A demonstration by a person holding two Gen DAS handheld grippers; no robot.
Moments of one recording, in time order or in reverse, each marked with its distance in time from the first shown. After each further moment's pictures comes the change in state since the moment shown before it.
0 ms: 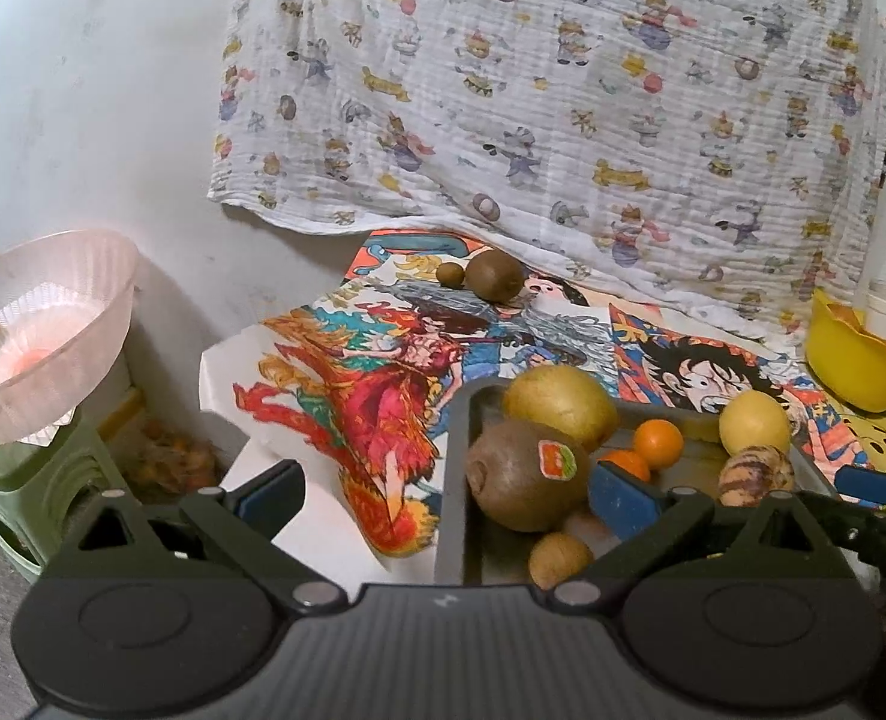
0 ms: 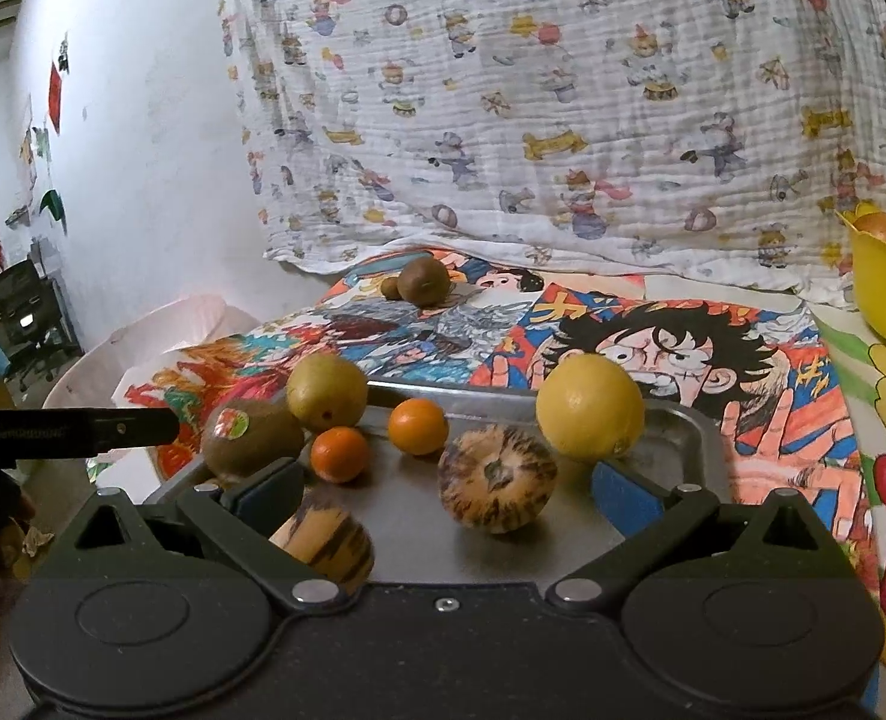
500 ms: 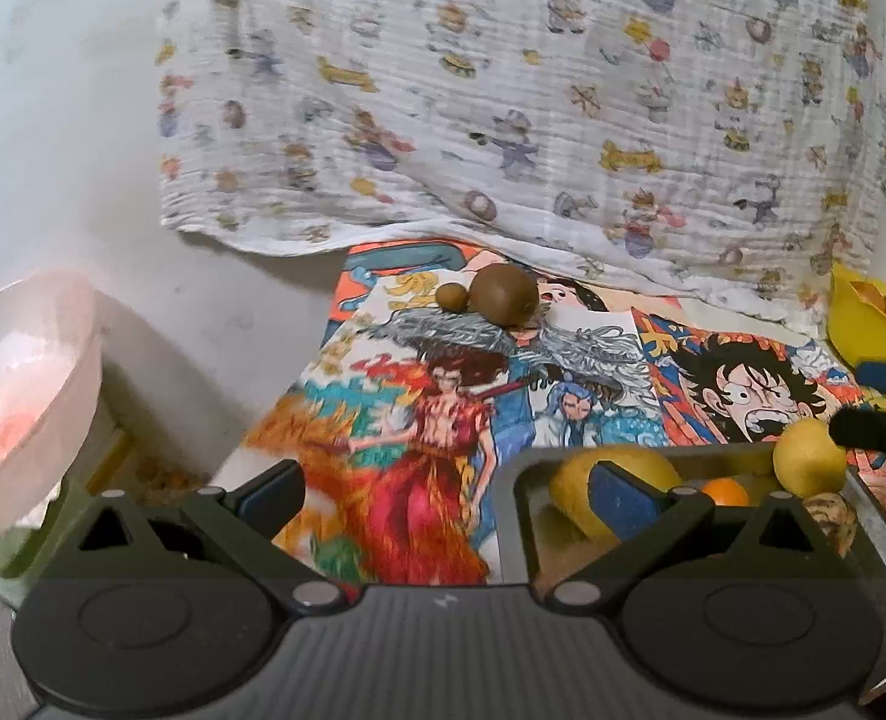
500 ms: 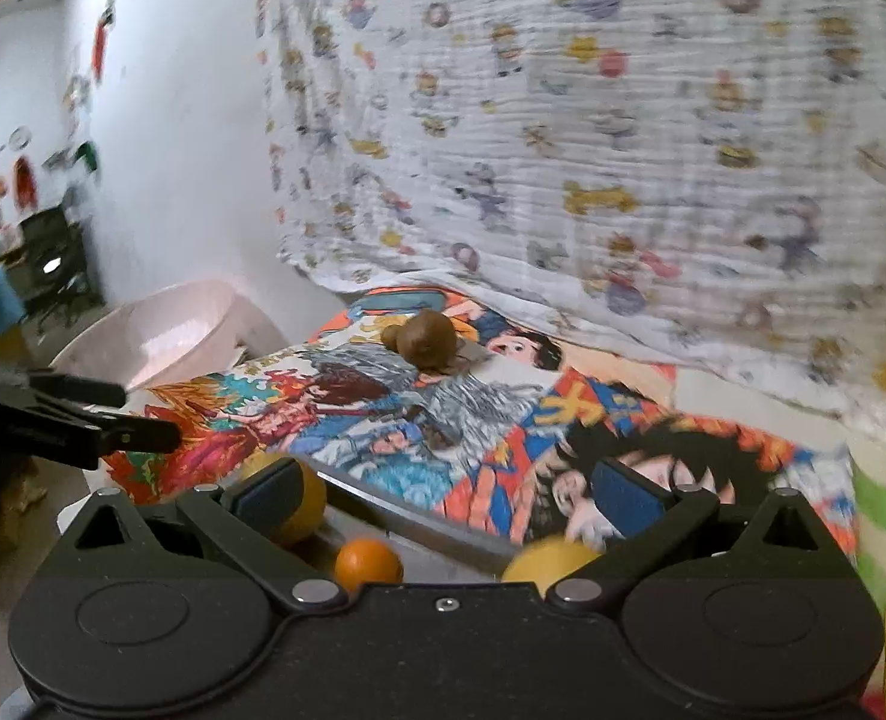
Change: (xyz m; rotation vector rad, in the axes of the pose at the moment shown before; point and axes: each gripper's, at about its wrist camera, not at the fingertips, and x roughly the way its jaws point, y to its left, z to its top) left arm 0.063 0.018 0.068 0.129 0.085 -0.040; right arm 0.058 -0.019 0.089 -0.154 0.038 0.077
